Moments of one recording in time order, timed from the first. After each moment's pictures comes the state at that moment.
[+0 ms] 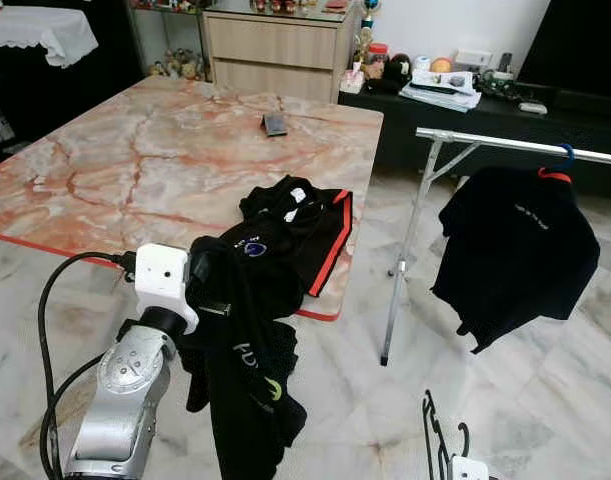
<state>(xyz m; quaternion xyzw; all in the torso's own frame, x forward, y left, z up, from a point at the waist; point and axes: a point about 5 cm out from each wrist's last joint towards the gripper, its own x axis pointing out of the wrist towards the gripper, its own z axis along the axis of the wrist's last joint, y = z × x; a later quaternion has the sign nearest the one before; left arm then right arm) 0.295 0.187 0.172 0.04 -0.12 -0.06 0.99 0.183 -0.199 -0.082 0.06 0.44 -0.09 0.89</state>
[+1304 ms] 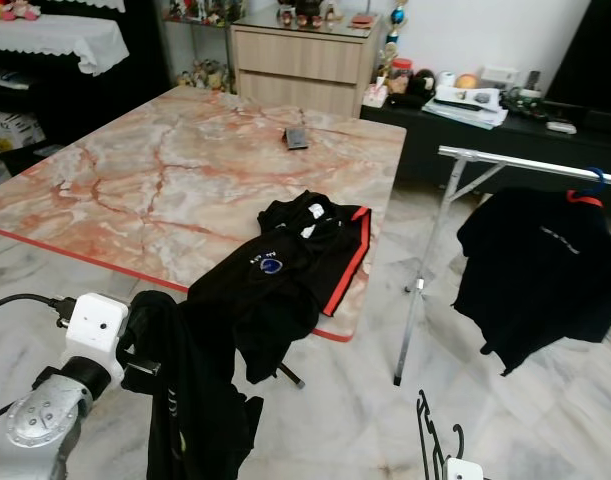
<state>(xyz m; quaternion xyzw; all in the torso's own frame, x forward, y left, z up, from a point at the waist) 0.260 0.242 0.134 0.14 -0.03 -0.09 0.99 0.181 -0.193 -0.084 0.06 0.44 -0.09 0.89</state>
